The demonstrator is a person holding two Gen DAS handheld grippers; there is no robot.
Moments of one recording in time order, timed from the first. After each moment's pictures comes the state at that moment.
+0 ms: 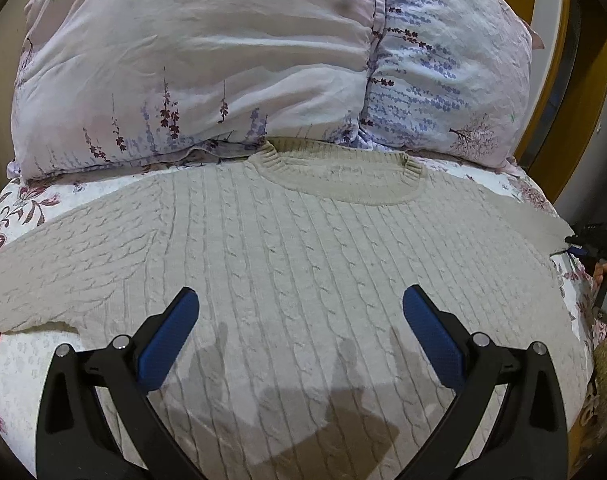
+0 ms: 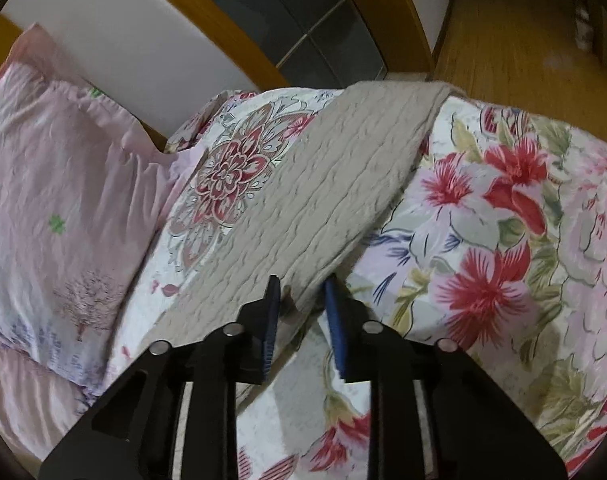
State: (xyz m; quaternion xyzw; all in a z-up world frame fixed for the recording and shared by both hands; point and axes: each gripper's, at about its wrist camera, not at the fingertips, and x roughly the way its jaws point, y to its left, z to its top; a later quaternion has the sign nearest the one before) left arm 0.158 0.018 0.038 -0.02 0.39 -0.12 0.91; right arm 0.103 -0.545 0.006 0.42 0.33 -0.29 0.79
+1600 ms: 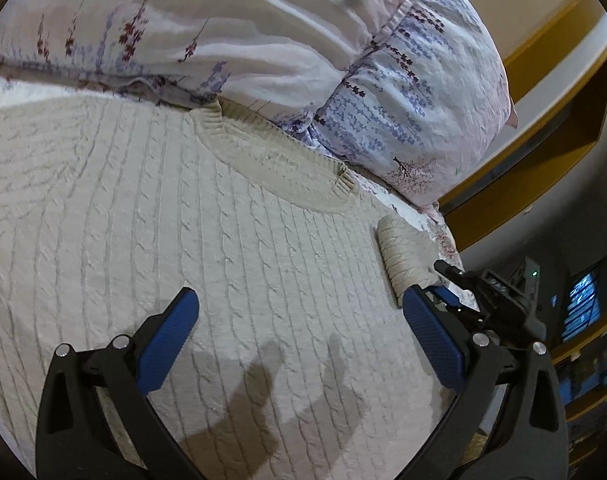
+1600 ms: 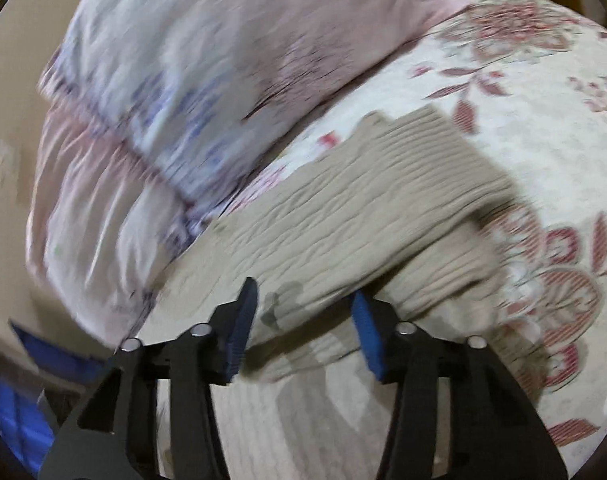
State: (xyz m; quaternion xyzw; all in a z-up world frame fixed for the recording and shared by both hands) left arm 0.183 0.030 0.025 -0.24 0.43 -0.24 0.83; right arm 0.149 -0.343 0.004 0.39 0.38 -0.04 0.84
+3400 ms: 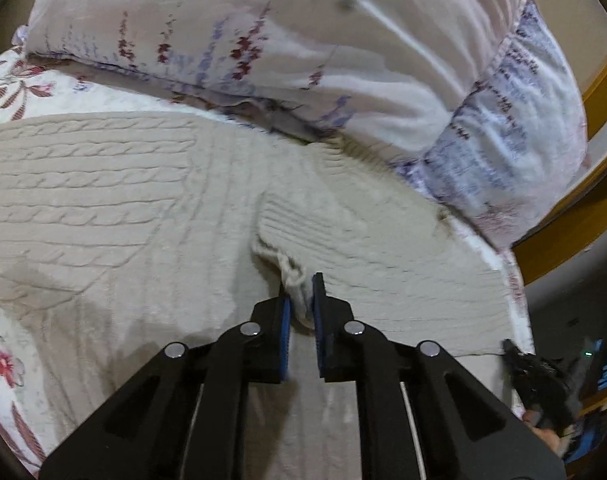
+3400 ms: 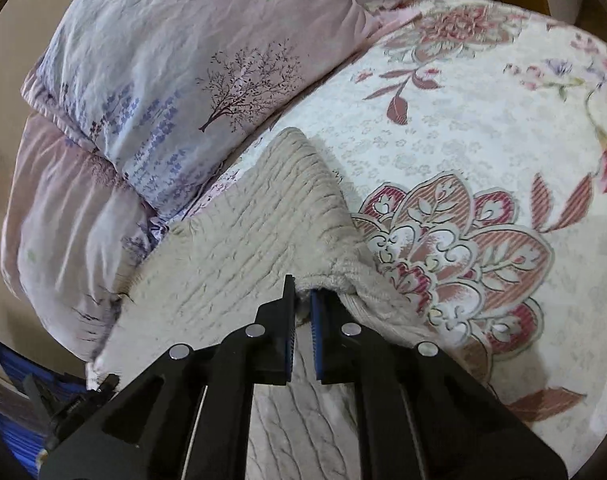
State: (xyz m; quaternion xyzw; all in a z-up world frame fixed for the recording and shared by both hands) left arm 0.215 0.076 0.005 -0.22 0.45 -0.10 0.86; right arm 0.122 -0.339 0.001 0.34 0.38 -0.09 0.86
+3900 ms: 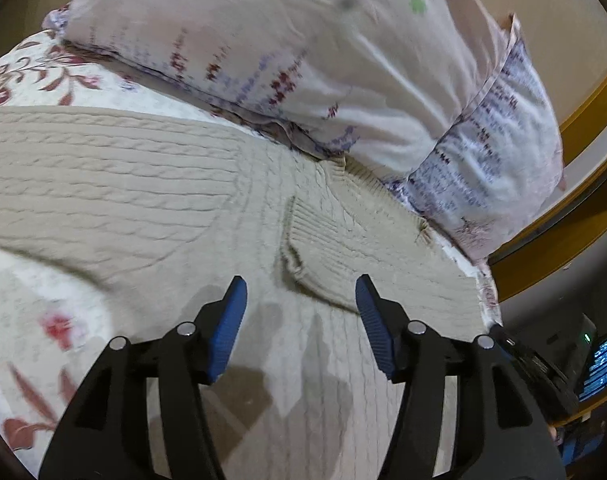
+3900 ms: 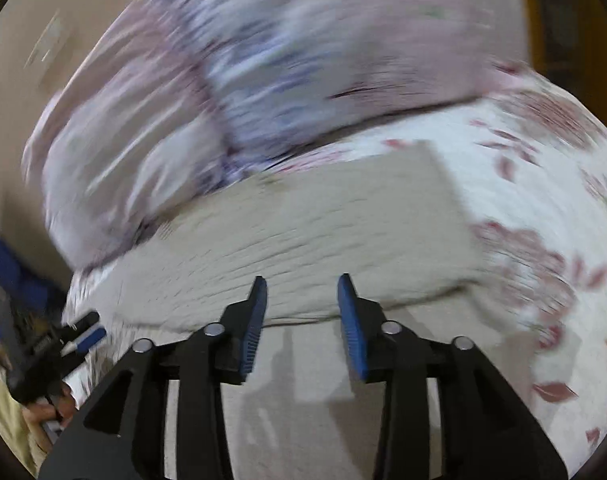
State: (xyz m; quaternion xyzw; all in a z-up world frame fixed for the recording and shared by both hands) left arm 0.170 0.125 0.026 -0.27 0.42 -0.12 0.86; right arm 0.151 -0.233 0.043 0.16 0.42 0.04 0.89
